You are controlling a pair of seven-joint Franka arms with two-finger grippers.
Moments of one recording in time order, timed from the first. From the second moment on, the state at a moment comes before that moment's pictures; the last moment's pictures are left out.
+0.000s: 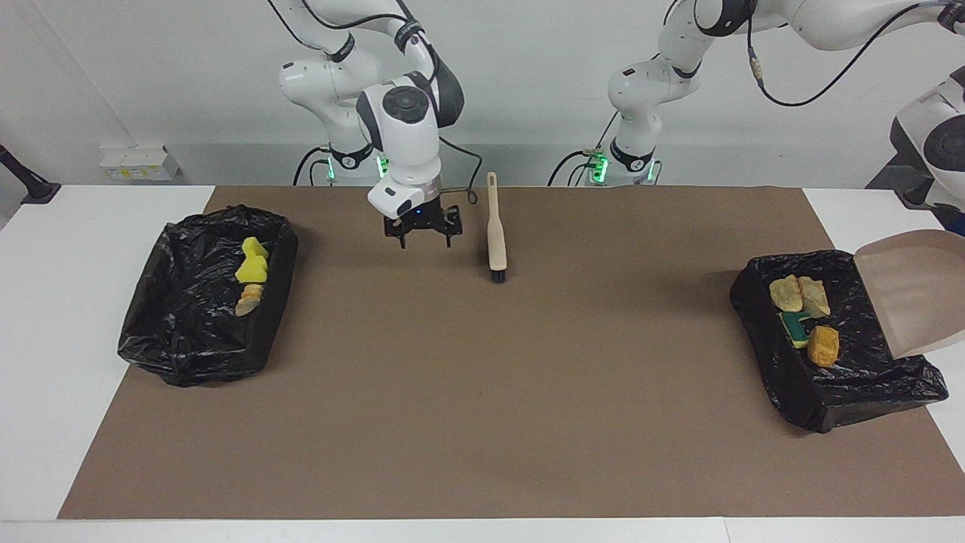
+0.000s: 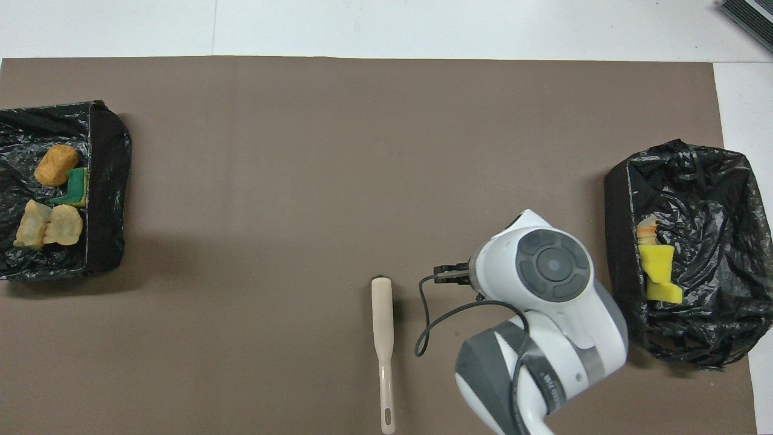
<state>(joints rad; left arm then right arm) 0.30 0.28 -0.07 -1.45 1.11 1.95 1.64 0.22 -0.03 0.21 -2.15 -0.03 2.12 0.44</state>
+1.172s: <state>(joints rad) -0.09 0.18 -0.08 -1.56 0.45 1.52 1.09 -0.04 -0.16 0.13 -1.76 -0.07 1.60 0.24</state>
